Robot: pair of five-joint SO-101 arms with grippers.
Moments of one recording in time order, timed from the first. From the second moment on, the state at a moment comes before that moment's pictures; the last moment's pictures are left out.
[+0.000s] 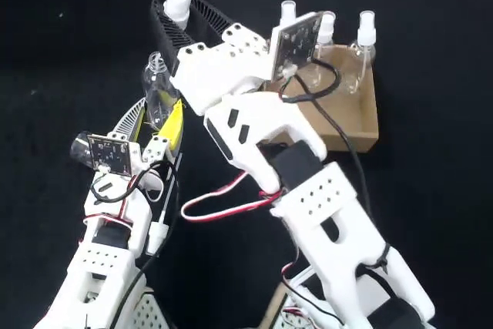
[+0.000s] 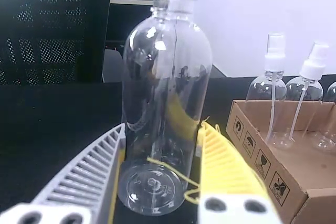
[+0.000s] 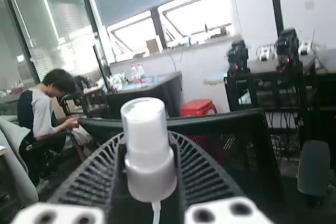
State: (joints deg) left arm 4.4 -63.3 95.8 -24.7 1.7; right arm -33.9 -33.8 27.4 6.4 -14.9
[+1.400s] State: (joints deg) left arm 4.3 -63.3 95.8 -30.5 1.7; right arm -38.9 -16.3 12.0 26.9 -14.9
